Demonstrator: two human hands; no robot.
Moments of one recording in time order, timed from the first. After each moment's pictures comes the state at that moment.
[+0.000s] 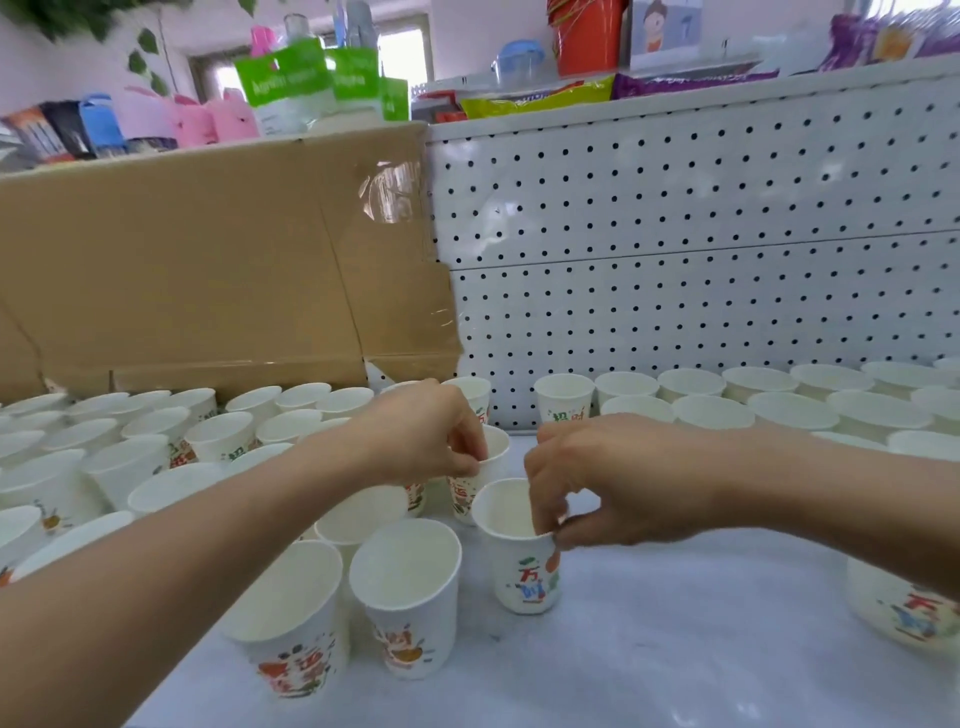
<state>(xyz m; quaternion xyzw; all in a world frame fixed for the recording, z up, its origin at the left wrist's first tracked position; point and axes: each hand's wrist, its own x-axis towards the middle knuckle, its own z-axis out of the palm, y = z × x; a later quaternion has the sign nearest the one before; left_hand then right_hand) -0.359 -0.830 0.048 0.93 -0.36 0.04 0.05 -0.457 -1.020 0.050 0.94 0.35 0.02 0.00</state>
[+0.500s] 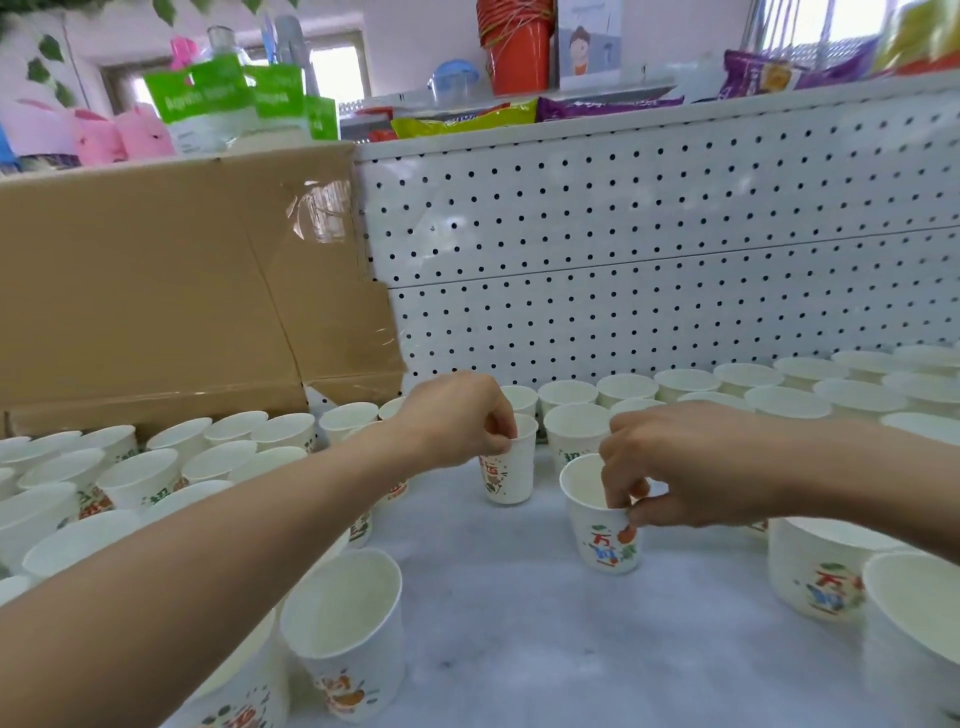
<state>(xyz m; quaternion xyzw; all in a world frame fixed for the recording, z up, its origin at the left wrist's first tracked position) -0.340 -0.911 0.047 0.91 -0.40 0.09 0.05 -0.488 -1.088 0.054 0.97 0.21 0.00 0.11</state>
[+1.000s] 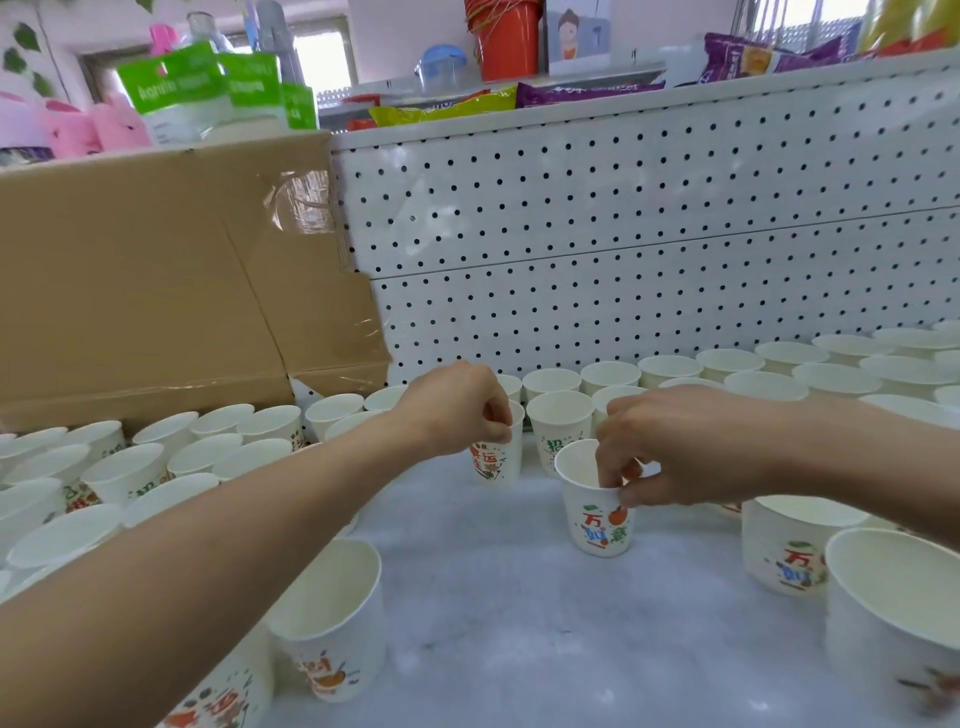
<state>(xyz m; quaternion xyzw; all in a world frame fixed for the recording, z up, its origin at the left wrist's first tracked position) -0.340 -0.926 0.040 0.91 -0.39 0.08 0.08 -0.491 -1.103 0.052 0.98 0.18 0.01 0.11</state>
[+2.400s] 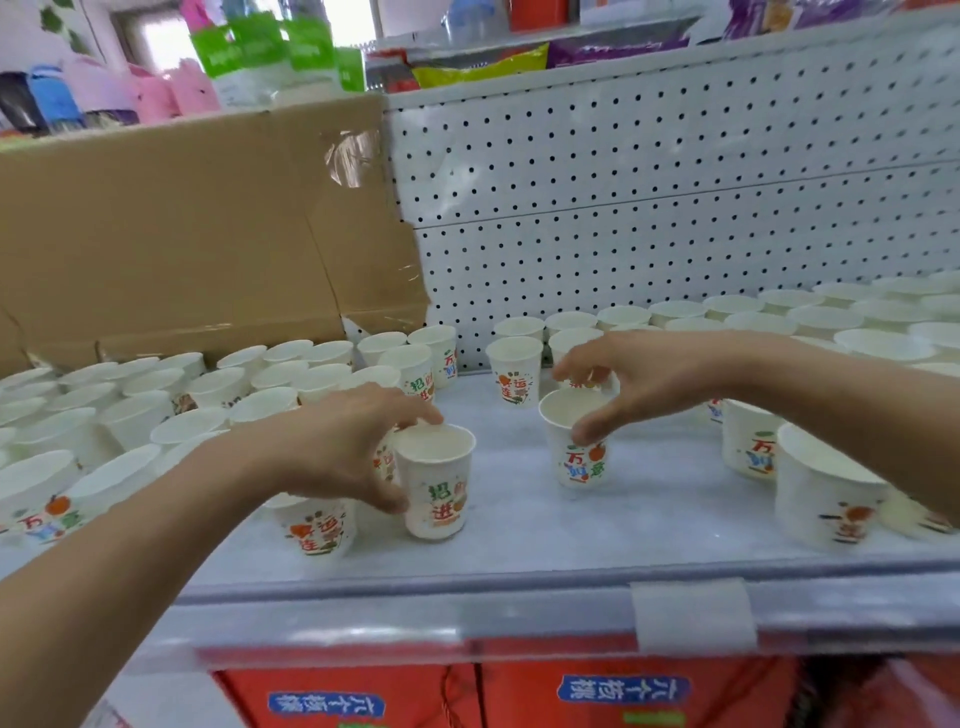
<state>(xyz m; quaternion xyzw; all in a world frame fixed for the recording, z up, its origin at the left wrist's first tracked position) -0.450 -0.774 0.044 0.92 -0.39 -0.03 0.02 -0.511 -1.062 0.055 0.99 0.10 -0.02 -0.12</state>
